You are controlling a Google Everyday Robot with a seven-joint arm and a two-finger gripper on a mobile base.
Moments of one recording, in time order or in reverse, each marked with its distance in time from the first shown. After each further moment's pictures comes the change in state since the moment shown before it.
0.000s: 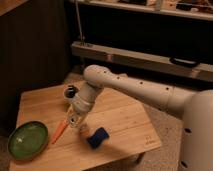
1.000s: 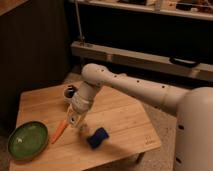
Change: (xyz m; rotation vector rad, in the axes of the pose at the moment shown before) arm 0.006 -0.004 0.003 -0.034 -0.003 0.005
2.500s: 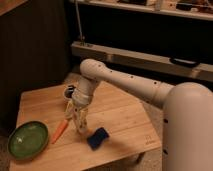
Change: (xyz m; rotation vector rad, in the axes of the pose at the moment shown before) arm 0.020 -0.014 -0.007 -0.069 0.007 0.029
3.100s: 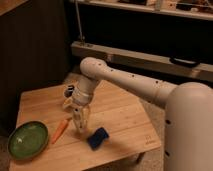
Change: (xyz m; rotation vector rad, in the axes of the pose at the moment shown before) arm 0.006 -0.006 -0.017 0.050 0.058 -0.022
